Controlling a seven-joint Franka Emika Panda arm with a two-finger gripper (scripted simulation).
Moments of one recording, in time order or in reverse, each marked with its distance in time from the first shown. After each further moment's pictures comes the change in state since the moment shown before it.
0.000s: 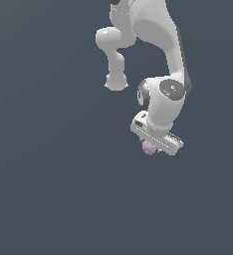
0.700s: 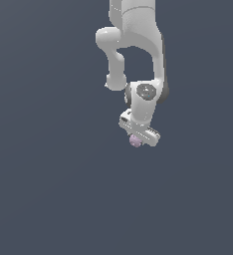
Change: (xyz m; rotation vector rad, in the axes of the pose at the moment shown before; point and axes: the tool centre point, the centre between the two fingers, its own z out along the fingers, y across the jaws) arm -0.027 0.082 0.059 0.000 -0.001 0.000
